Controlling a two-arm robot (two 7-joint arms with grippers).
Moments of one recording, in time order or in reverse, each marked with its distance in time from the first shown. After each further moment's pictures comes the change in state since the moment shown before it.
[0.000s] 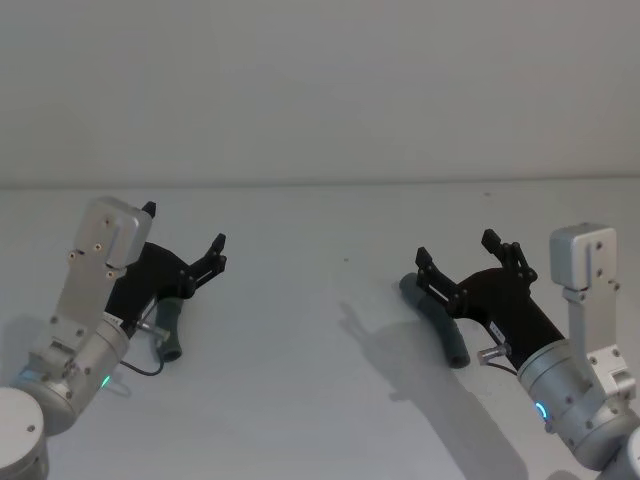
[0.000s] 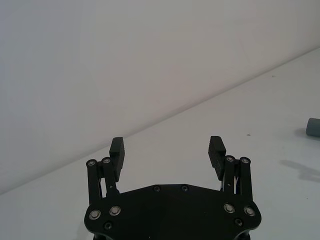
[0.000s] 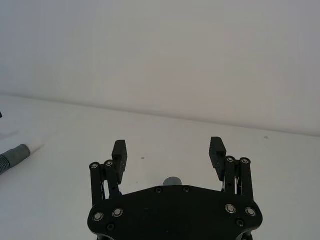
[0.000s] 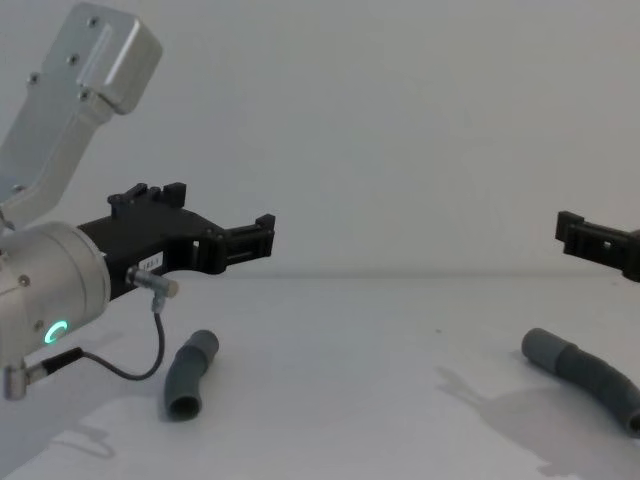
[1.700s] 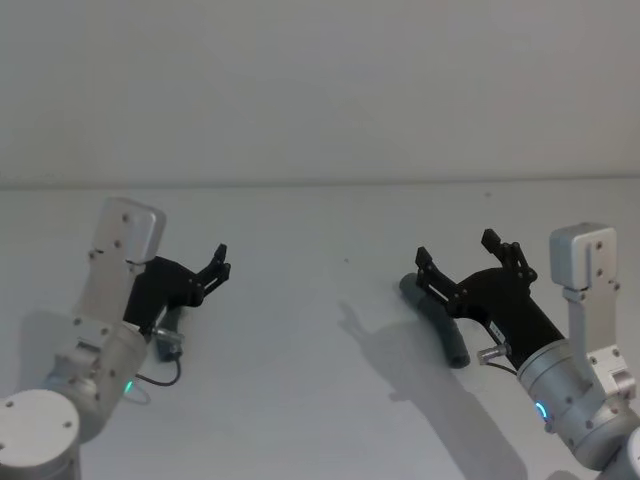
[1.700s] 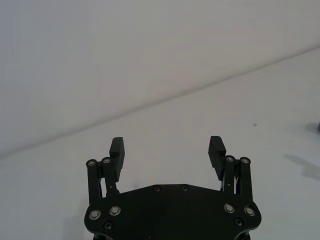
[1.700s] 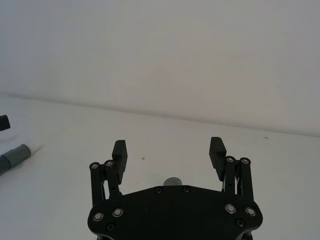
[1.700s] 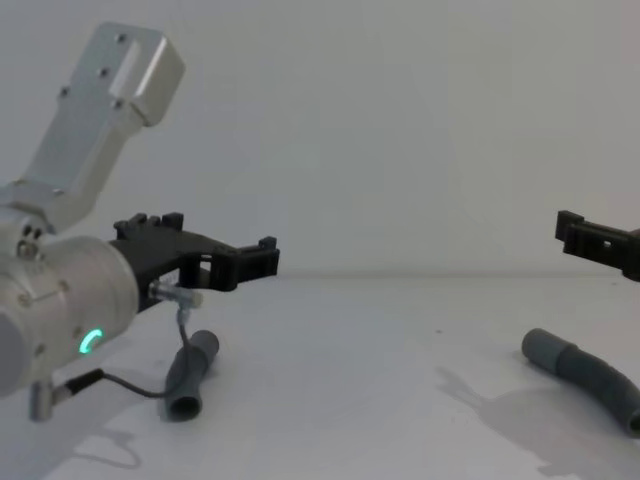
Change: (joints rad) left arm 0.026 -0.071 -0.008 -0.037 0.005 0.153 0.097; right arm 0.000 0.000 0.000 -0.001 0.000 0.000 0.000
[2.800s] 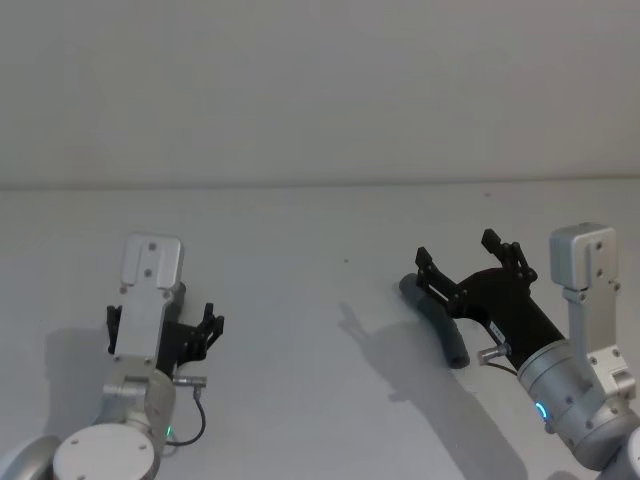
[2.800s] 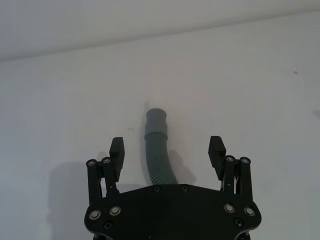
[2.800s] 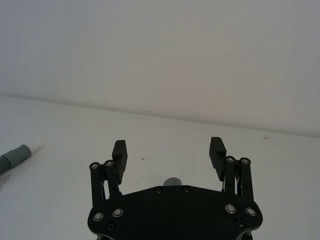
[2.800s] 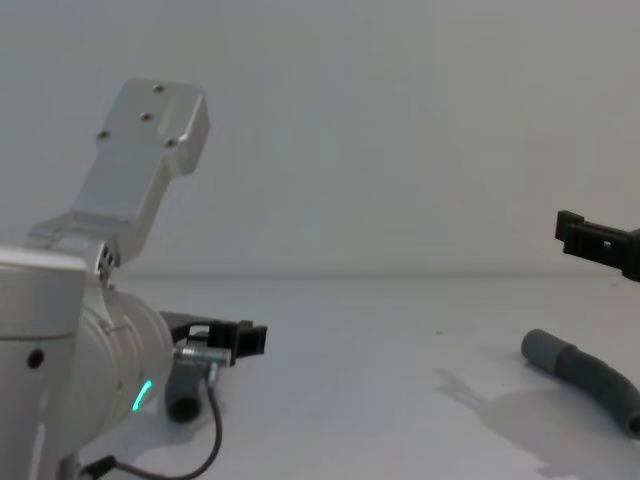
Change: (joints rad) left arm 0.138 -0.195 -0.015 -0.157 0.057 0.385 0.307; right arm 0.000 0.000 0.000 0.000 0.000 0.000 0.000
